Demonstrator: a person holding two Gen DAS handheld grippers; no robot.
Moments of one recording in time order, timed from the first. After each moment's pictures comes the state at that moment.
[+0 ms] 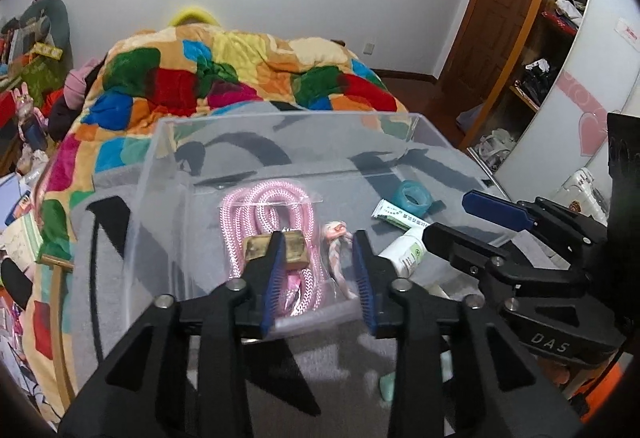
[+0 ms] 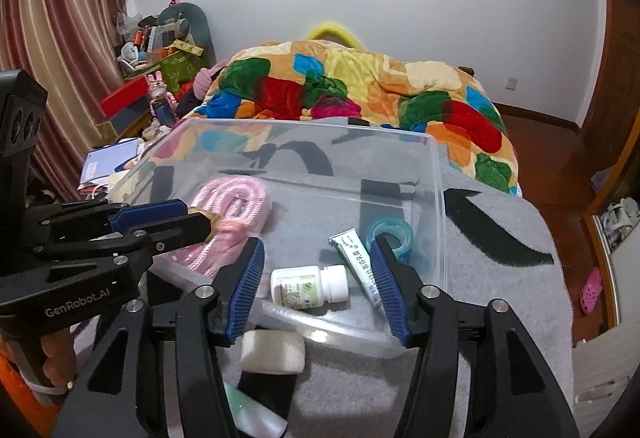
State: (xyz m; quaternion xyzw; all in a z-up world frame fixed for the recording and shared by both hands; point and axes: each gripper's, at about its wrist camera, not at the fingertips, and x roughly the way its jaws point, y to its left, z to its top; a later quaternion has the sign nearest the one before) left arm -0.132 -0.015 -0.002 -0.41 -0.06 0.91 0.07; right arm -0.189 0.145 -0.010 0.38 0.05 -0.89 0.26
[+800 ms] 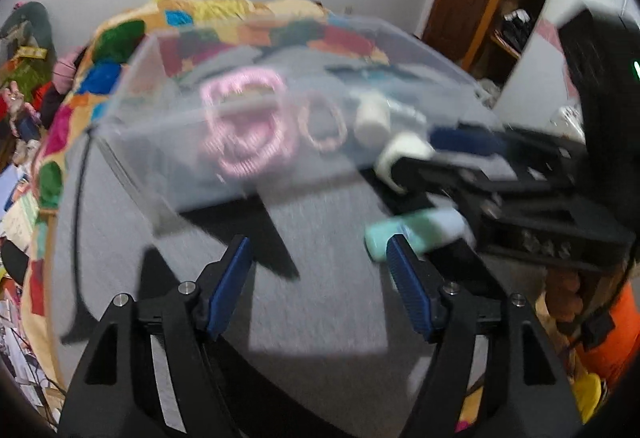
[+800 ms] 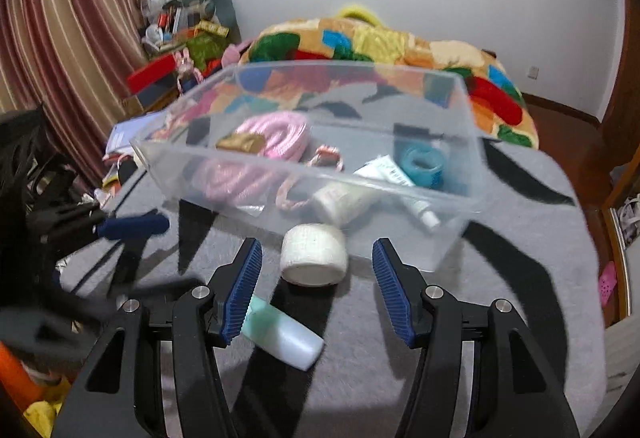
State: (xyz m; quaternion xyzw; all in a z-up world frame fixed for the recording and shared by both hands) left arm -0.061 0.000 -0.051 -0.46 -0.02 0.88 0.11; right arm -0.144 0.146 -0.042 0.41 0.06 -0.86 0.30
